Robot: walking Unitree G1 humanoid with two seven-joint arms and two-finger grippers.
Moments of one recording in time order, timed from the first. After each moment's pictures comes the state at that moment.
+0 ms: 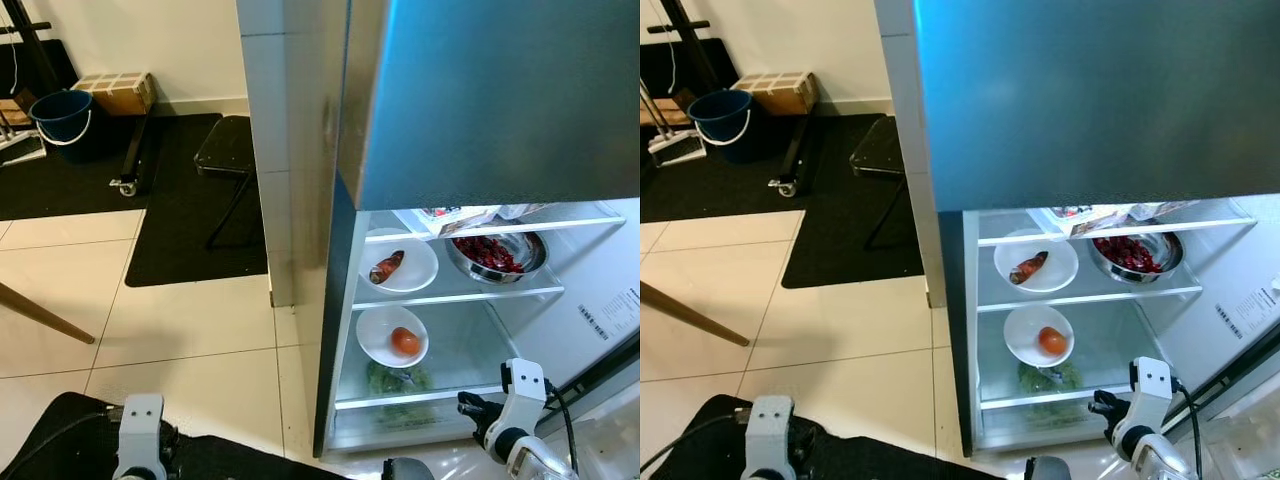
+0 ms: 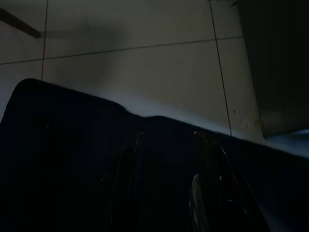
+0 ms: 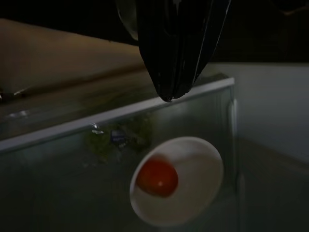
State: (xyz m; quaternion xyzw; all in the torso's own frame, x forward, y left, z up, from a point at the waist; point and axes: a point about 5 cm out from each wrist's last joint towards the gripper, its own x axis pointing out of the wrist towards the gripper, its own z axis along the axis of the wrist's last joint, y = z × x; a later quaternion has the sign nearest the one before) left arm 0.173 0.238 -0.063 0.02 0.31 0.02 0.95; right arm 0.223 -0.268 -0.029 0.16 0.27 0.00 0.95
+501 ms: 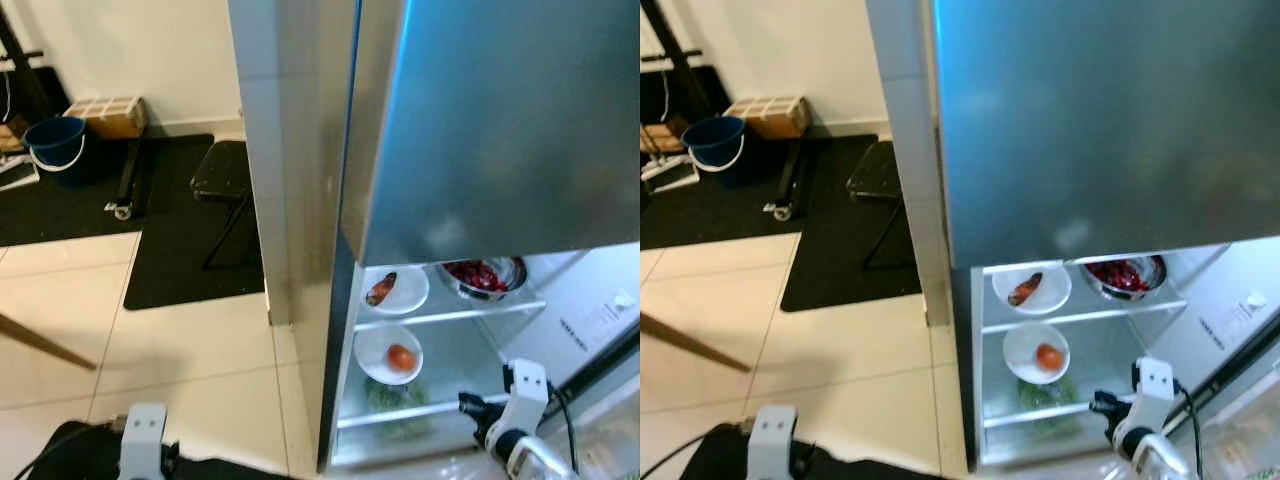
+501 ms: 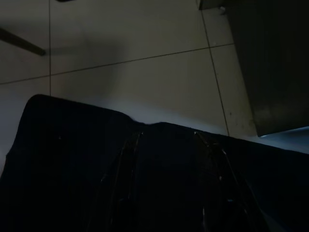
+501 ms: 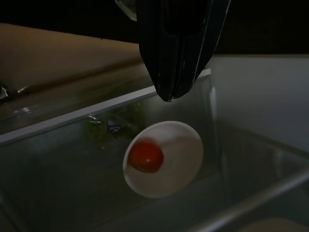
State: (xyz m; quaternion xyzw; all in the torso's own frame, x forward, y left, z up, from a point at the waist) left arm 0.168 0.237 -0.066 0.02 0.32 0.01 0.95; right arm 0.223 -0.268 -0.029 0.16 0.26 0.00 0.95
